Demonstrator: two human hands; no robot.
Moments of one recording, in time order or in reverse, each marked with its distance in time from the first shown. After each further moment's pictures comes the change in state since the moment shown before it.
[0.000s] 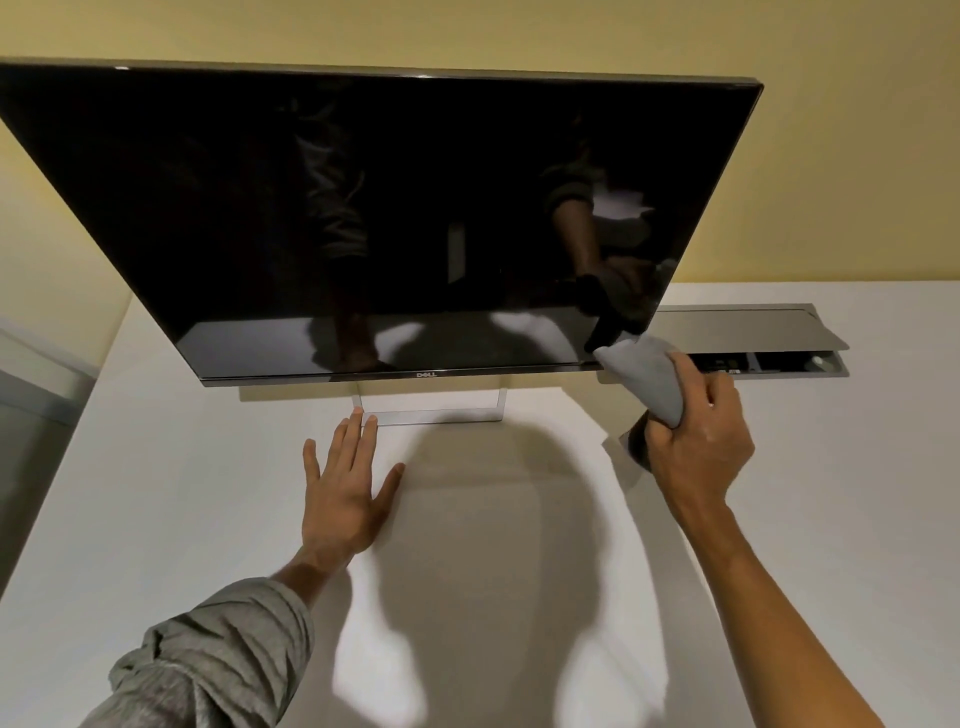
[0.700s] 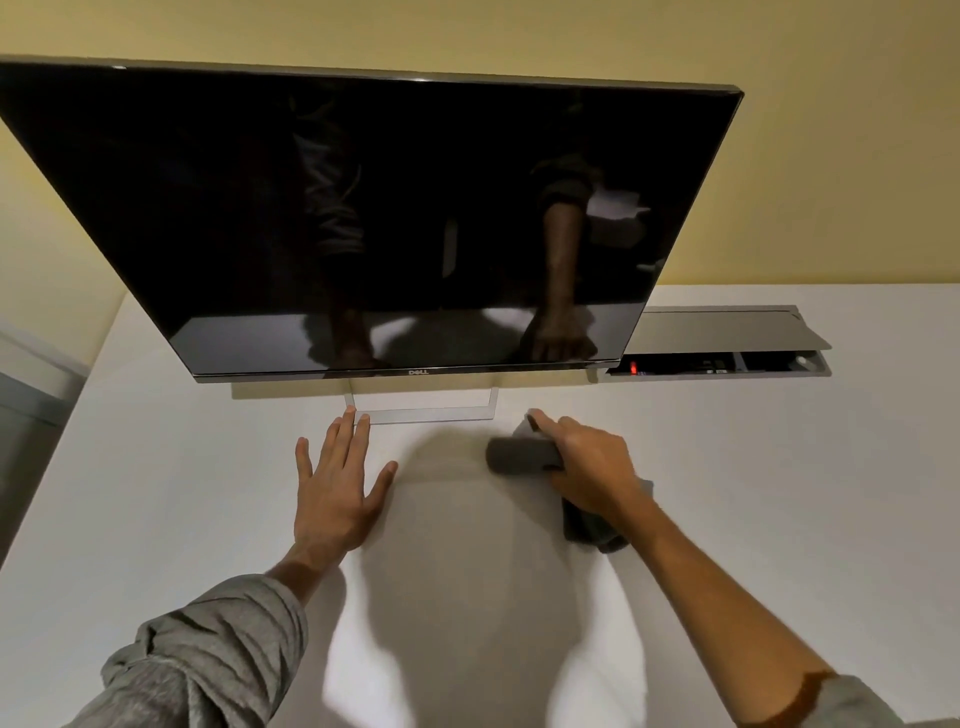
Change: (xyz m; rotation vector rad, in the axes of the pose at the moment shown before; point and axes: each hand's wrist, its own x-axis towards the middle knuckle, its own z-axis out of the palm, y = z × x) left_hand 0.000 -0.002 0.002 -0.021 -0.035 -0.025; right_hand -0.026 -0.033 0.031 -0.131 -0.813 -0.194
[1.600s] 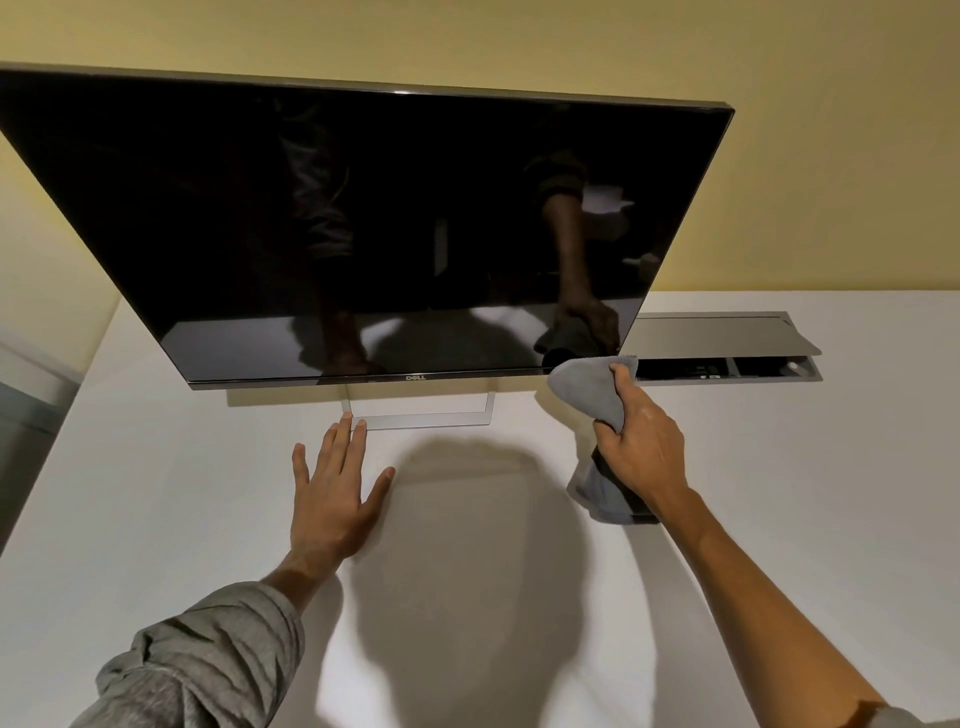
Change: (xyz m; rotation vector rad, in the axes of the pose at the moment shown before) left_hand 0.002 0.000 0.002 0.012 0.005 0.000; right_hand 0.003 0.041 -0.024 0.229 0.199 0.161
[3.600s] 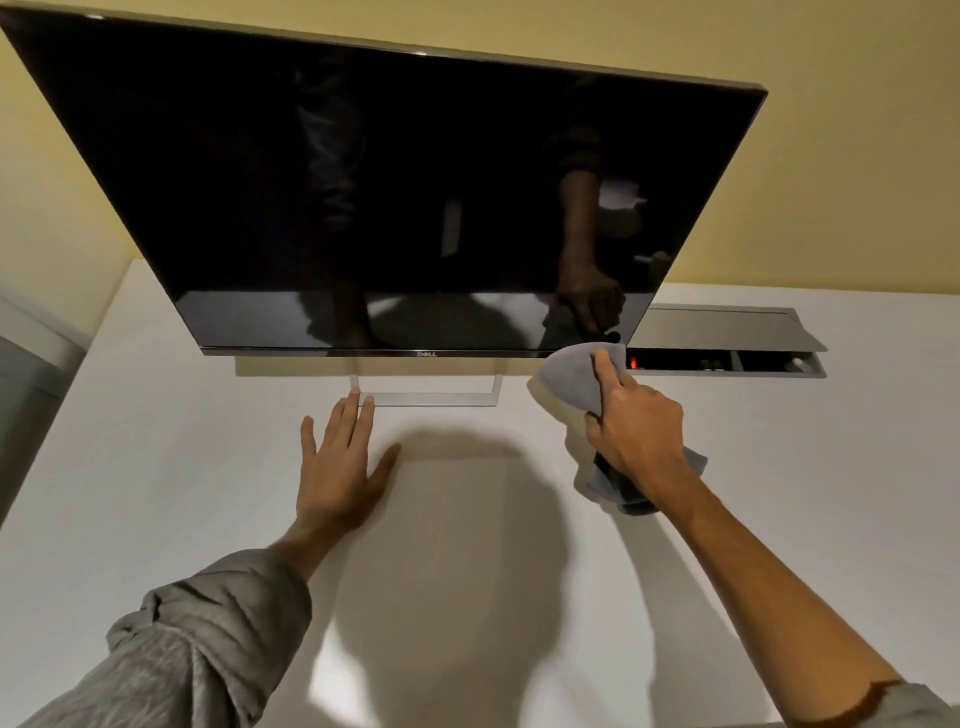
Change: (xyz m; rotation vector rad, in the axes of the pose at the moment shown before) left_hand 0.000 0.003 -0.003 0.019 0.001 0.010; right_hand 0.003 -0.024 0.001 -0.457 -0.018 -0.086
